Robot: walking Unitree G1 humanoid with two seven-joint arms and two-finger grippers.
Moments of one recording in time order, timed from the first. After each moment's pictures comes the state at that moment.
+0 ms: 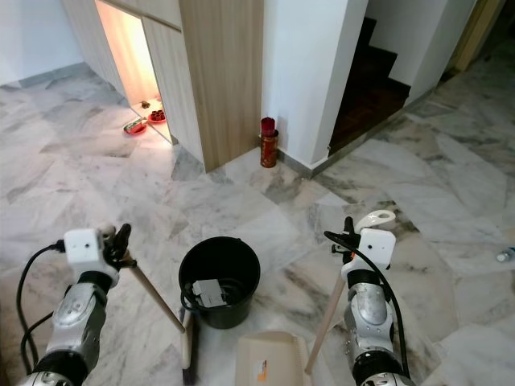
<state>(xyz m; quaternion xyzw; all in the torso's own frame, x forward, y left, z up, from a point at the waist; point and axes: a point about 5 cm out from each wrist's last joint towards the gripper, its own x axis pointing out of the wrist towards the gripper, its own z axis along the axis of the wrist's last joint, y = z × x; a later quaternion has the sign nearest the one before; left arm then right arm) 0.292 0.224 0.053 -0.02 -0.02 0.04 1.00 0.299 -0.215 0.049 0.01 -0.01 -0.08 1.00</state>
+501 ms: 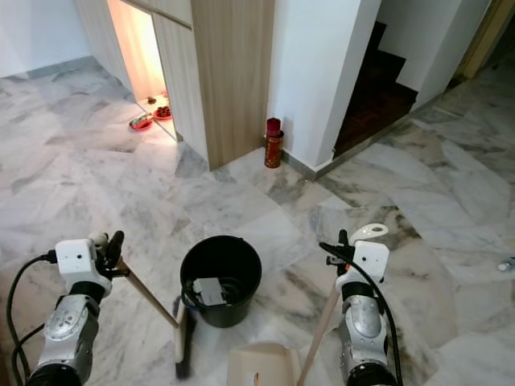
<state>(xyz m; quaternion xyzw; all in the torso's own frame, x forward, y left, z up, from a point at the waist) 0.284 0.231 0.052 0.00 -0.02 0.04 1.00 0.288 -0.207 0.036 0.02 0.01 -0.08 1.00</state>
